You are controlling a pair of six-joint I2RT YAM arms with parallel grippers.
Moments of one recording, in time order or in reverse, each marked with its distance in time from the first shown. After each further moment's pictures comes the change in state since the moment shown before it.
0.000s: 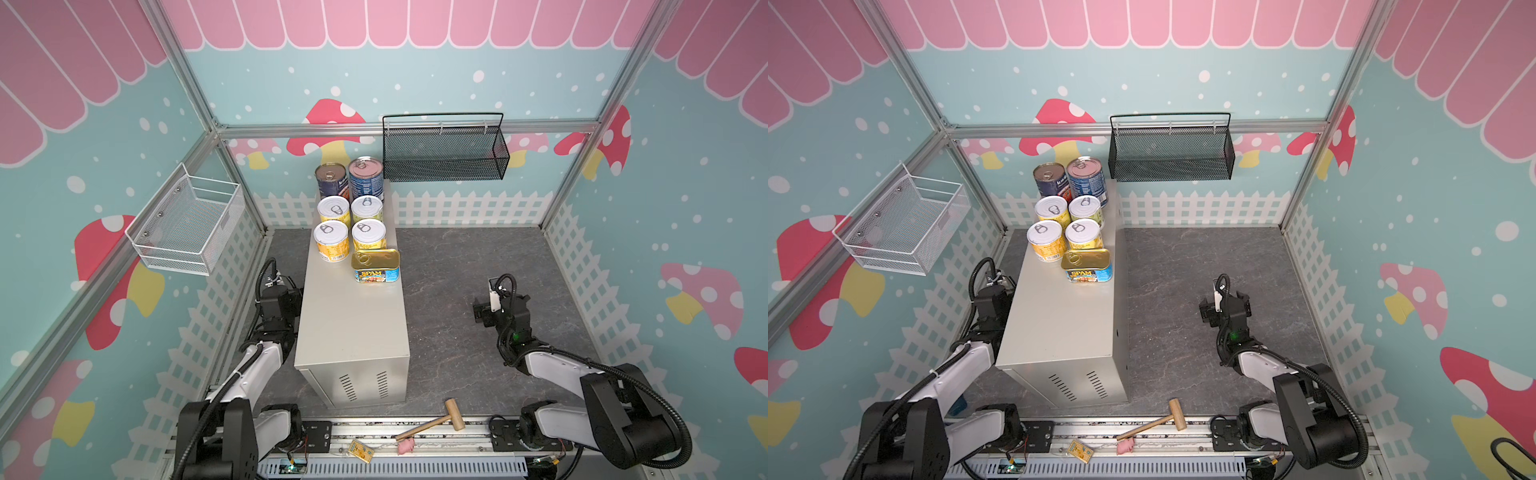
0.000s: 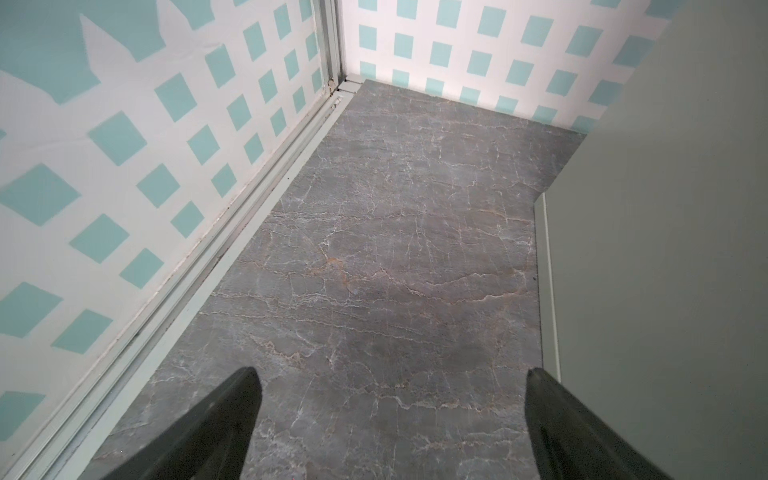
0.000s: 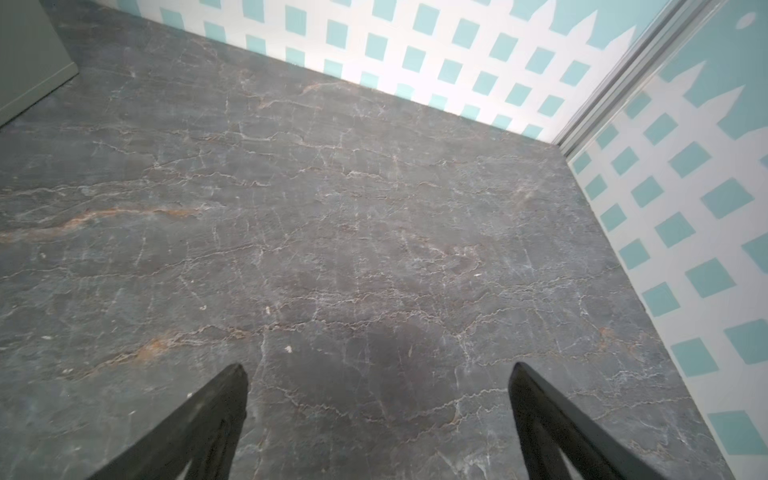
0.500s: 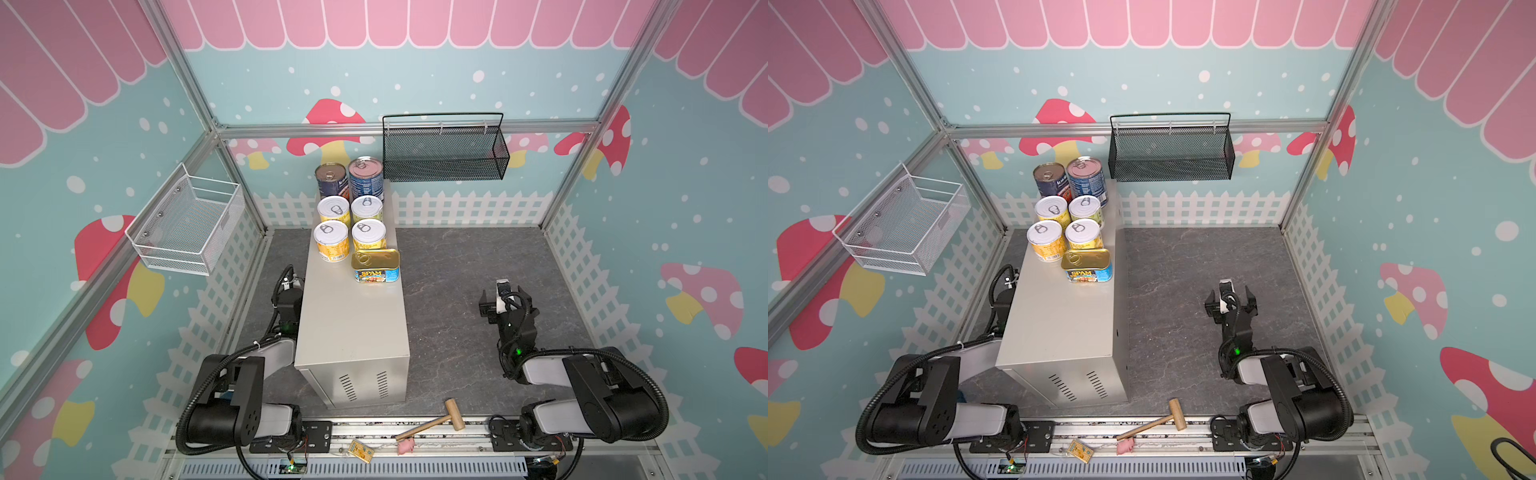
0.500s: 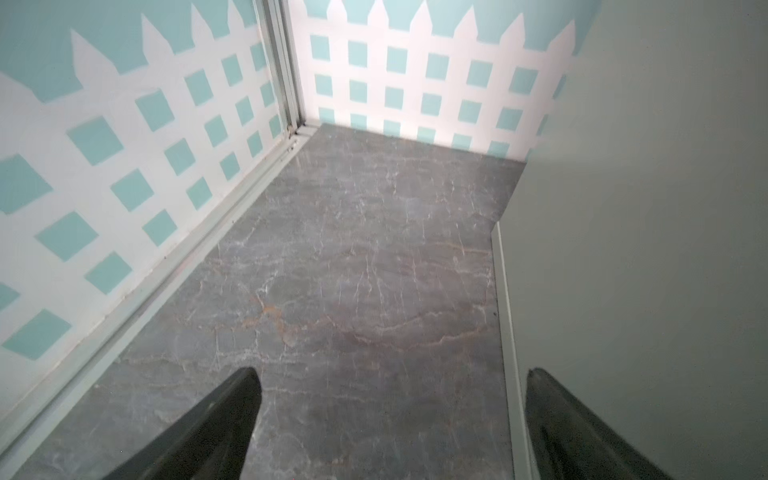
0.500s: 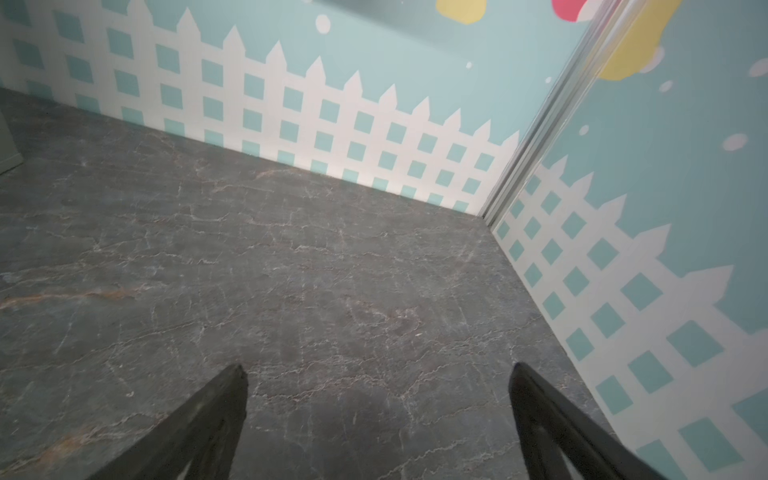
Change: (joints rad) left arm -0.113 0.213 -0.101 0.521 -0.071 0.032; right arm -0.032 0.137 -0.140 0.569 0.089 -0.108
